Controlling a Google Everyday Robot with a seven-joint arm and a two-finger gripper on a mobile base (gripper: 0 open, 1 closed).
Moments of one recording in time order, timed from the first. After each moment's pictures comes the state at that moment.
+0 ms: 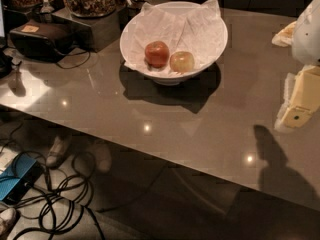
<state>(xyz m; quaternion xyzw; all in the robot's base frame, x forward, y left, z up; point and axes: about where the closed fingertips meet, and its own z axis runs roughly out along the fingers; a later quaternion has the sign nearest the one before) 0.438 -0.216 0.977 -0.60 0.78 -0.04 0.16</state>
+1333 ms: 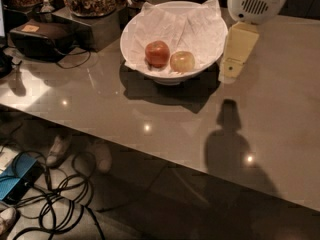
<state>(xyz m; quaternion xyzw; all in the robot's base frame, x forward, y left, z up) 0.531 -0.167 1.003 -0.55 0.81 -0.13 0.14</state>
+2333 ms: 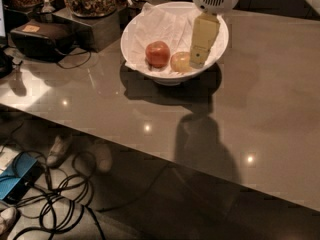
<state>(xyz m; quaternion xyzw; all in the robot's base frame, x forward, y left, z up) 0.585 -0.117 1.005 -0.55 0.81 -0.15 0.16</state>
